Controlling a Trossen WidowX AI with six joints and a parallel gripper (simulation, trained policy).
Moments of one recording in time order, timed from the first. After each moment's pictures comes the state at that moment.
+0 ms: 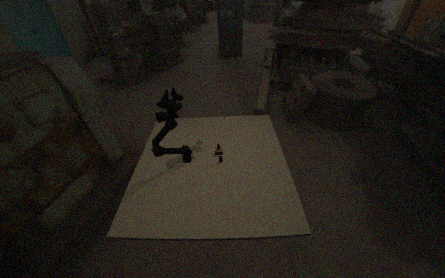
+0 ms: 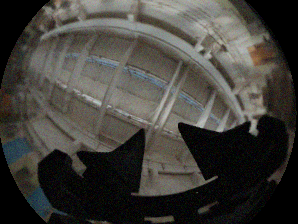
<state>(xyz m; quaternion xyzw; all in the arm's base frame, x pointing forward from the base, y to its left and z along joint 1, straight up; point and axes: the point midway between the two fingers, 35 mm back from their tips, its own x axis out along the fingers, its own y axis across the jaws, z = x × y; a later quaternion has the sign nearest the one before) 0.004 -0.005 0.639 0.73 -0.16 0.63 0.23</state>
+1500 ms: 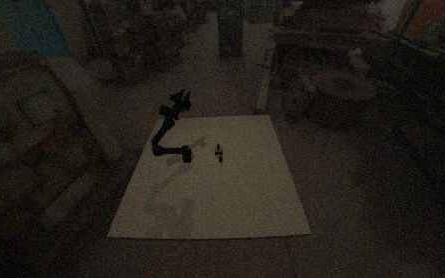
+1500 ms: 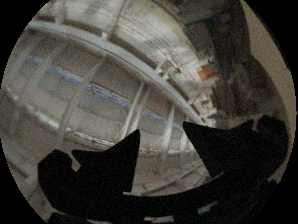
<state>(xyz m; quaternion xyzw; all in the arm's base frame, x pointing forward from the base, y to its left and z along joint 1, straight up) 0.079 0.057 0.595 0.79 0.02 0.47 0.39</state>
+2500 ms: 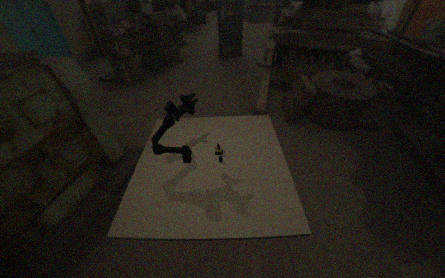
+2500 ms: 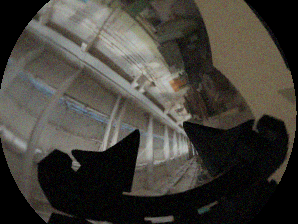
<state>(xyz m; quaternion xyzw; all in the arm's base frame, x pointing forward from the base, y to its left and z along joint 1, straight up) 0.121 0.089 0.538 0.81 0.14 0.34 0.46</state>
